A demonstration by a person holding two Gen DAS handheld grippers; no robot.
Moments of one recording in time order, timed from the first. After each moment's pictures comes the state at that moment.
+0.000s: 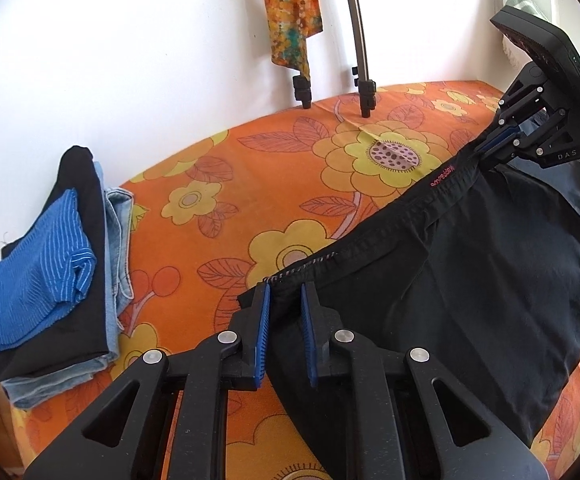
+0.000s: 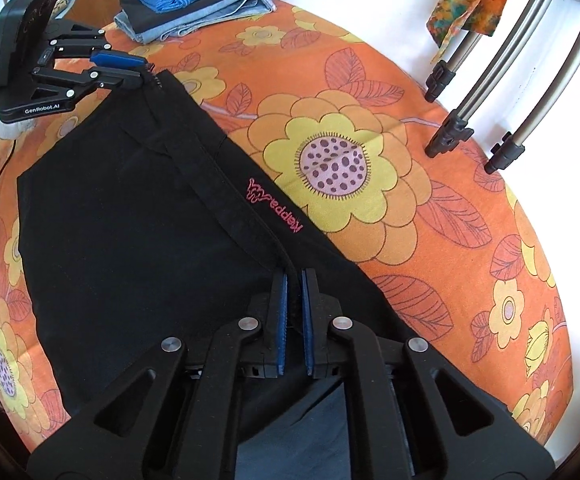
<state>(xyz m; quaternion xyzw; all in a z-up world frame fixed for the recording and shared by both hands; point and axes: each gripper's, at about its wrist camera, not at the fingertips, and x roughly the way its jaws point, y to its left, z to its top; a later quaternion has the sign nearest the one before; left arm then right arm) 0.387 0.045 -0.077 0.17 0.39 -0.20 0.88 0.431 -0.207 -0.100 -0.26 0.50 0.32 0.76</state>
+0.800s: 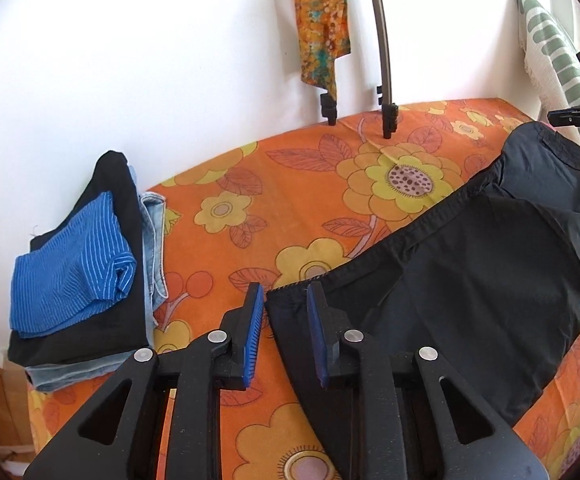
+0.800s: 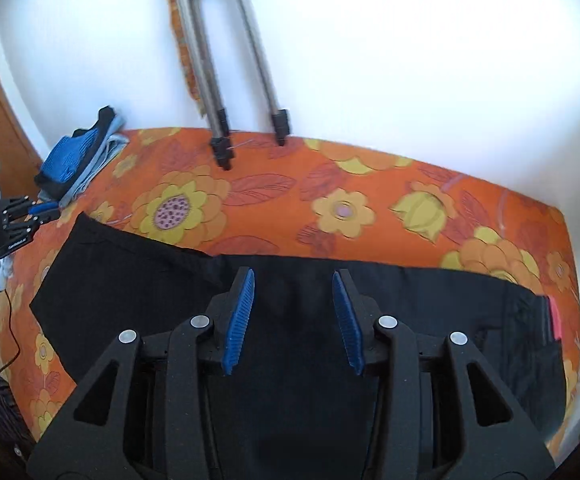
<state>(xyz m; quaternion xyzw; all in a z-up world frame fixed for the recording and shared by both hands) 0.377 0.043 -0.045 0.16 0.39 -0.16 0.89 0.393 -0.402 -0.036 0.00 0.45 0.13 0.88</state>
